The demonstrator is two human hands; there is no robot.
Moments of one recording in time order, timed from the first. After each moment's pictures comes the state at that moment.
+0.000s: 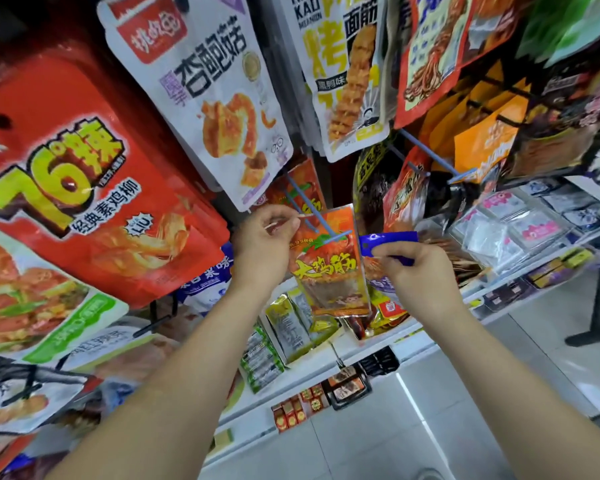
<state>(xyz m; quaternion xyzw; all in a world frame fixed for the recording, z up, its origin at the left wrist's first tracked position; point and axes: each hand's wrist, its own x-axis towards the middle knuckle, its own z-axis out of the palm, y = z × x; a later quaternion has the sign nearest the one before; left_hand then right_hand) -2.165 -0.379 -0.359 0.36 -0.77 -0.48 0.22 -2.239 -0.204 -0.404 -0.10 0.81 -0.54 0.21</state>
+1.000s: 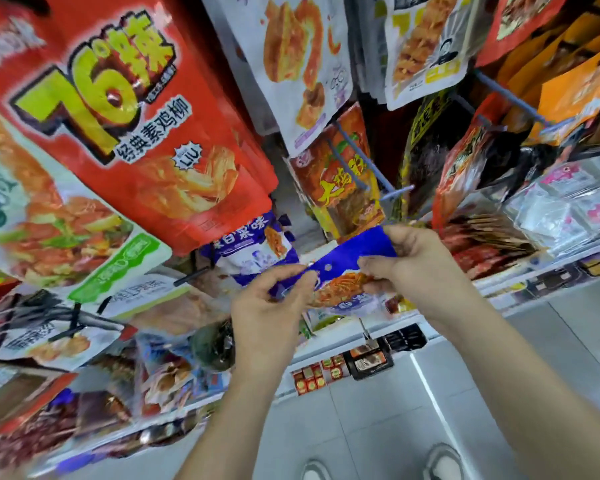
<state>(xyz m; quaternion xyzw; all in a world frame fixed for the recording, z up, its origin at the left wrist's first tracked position) -2.054 -0.339 -0.382 0.44 -0.70 -0.50 0.25 -2.194 -0.239 -0.394 -0.15 0.64 -0.63 0.41</state>
